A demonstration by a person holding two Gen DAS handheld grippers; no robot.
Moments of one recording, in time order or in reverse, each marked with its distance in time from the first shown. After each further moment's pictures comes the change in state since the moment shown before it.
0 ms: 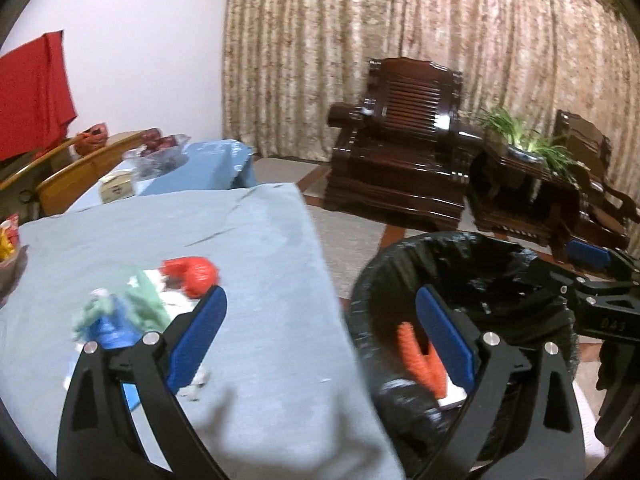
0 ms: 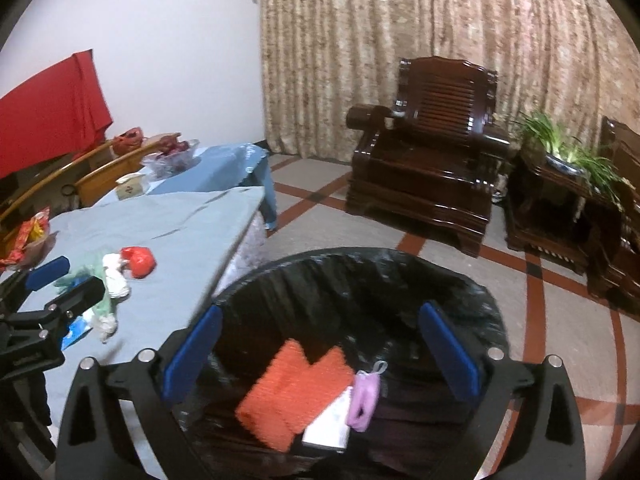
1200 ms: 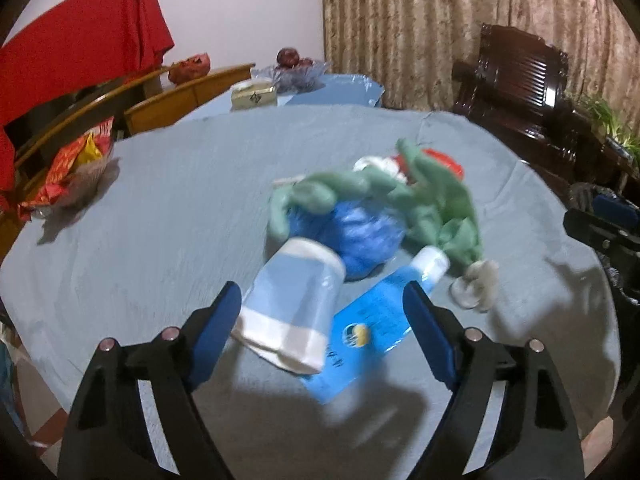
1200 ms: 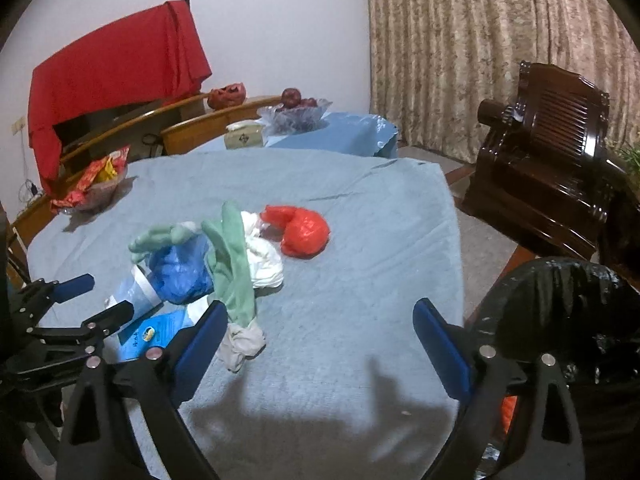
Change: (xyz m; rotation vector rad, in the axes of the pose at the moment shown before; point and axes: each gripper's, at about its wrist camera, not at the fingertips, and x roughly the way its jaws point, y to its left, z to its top) left arm 0.002 0.220 -0.092 -0.130 0.182 0.291; right arm 0.091 0.219 -0.032 -0.182 0.067 0.276
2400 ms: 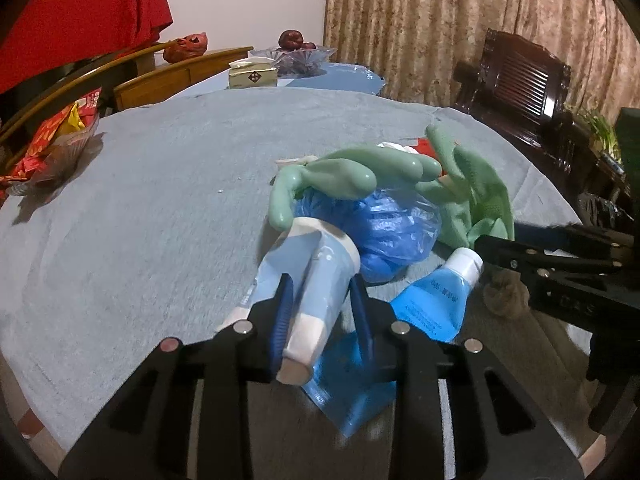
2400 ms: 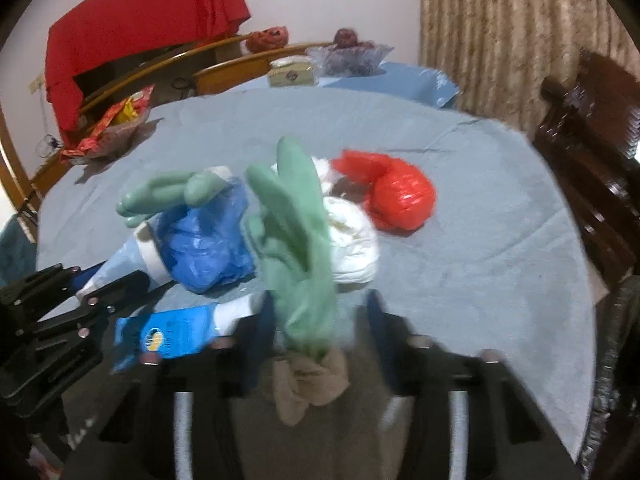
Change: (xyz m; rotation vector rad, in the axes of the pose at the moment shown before) left arm 0.031 0.023 0.000 -0.053 0.021 -0.071; right arm 0.090 0.054 0.005 -0.077 0.199 0.155
